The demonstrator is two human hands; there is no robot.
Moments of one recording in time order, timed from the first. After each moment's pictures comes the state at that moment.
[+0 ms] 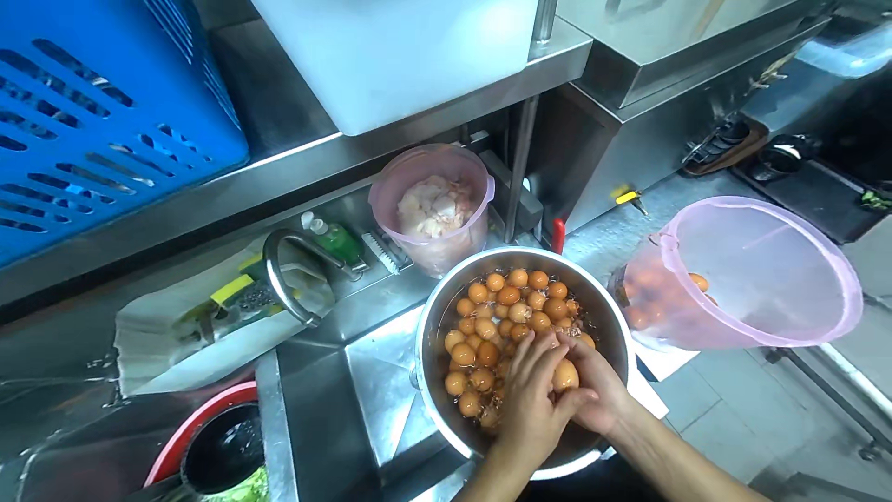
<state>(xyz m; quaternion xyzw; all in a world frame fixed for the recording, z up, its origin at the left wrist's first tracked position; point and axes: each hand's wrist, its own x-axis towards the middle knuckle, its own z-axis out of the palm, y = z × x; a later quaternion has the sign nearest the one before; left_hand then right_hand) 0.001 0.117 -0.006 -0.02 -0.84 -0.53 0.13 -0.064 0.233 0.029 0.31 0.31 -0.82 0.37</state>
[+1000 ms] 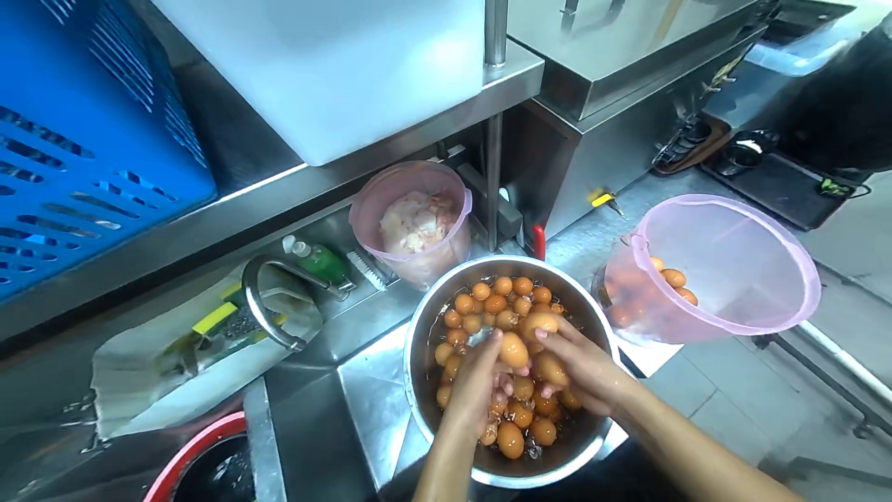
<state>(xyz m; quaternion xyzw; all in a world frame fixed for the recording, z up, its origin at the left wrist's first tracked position) -0.035 0.062 0.039 0.27 -0.55 -0.77 -0.21 -0.084 0.249 0.056 0.09 0.57 -0.72 0.38</state>
